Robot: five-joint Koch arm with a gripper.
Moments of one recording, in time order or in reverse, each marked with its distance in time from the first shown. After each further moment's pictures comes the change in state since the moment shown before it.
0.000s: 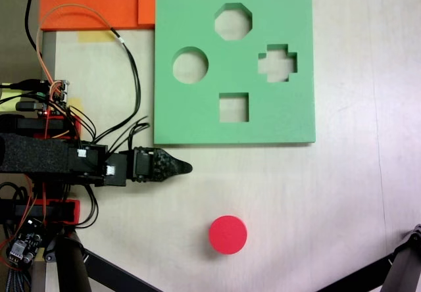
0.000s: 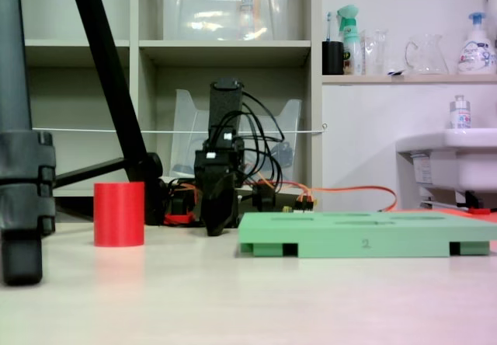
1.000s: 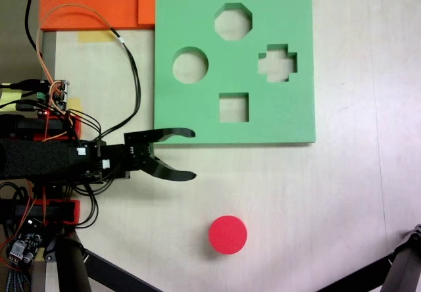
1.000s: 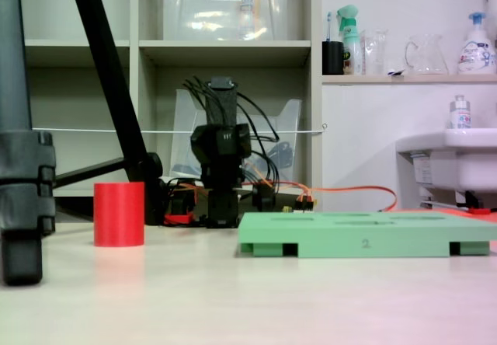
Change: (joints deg) arm -7.4 -1.0 -0.6 -42.6 95.6
